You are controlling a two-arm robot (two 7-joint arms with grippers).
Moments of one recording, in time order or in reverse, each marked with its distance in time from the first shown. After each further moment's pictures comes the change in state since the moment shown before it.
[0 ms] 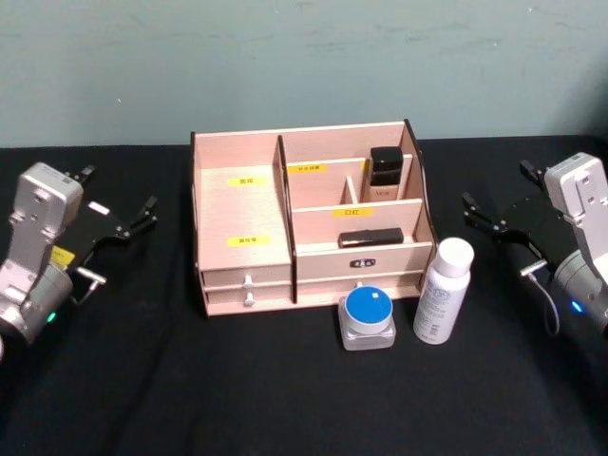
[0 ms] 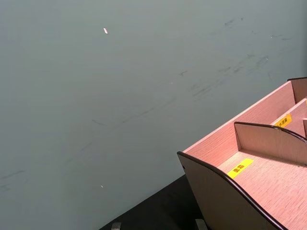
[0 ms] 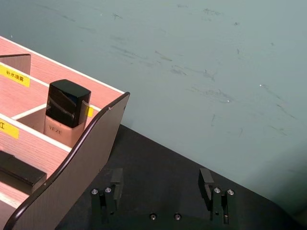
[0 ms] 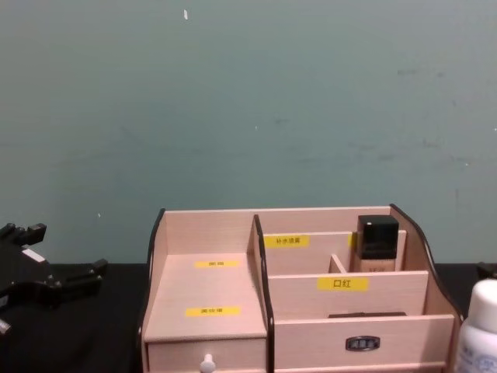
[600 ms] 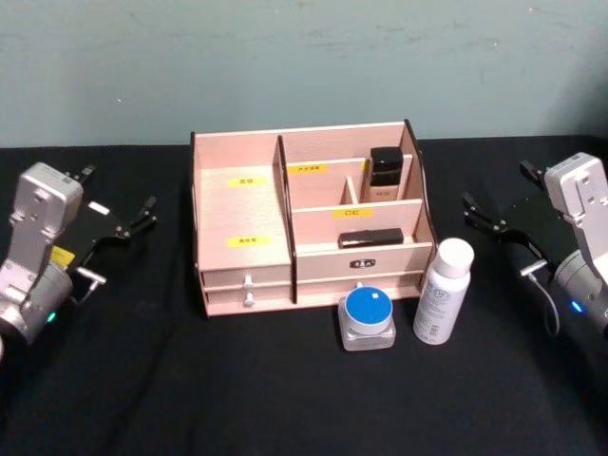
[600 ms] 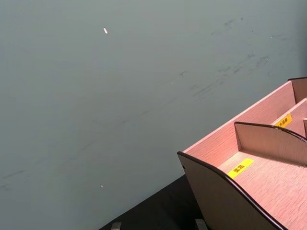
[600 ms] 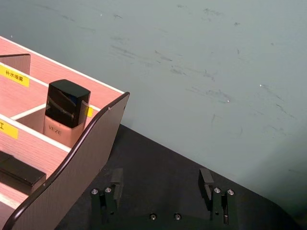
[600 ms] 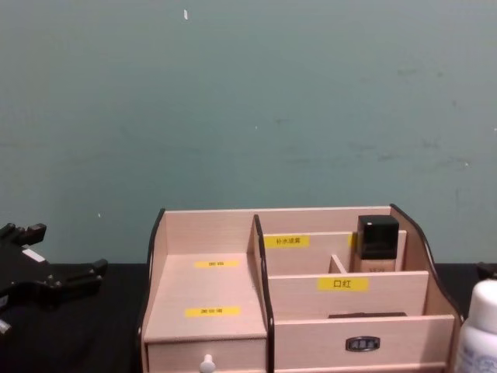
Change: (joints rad) left arm 0.000 0.000 0.000 0.000 0.000 0.000 0.000; right arm 0.000 0.000 0.000 0.000 0.000 0.000 0.000
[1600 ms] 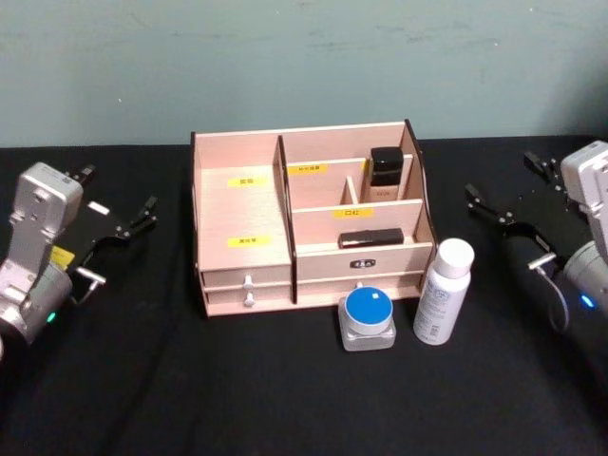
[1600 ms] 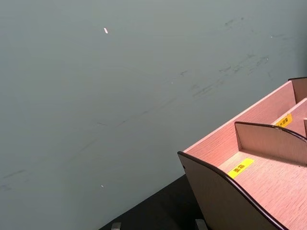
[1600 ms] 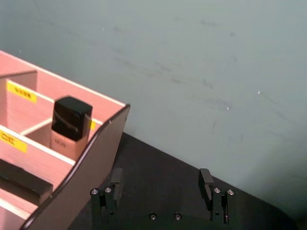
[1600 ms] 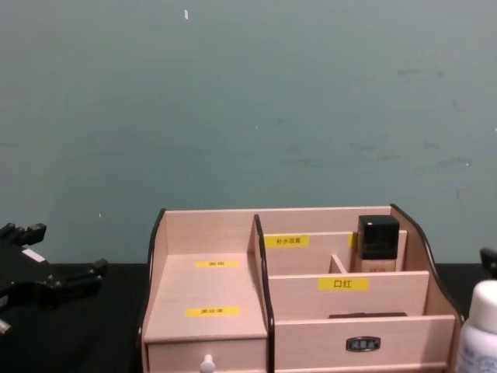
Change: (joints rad) left arm 0.000 0.000 0.000 0.000 0.000 0.000 0.000; right arm -0.032 0.014 0.048 -0.063 0.036 0.018 0.043
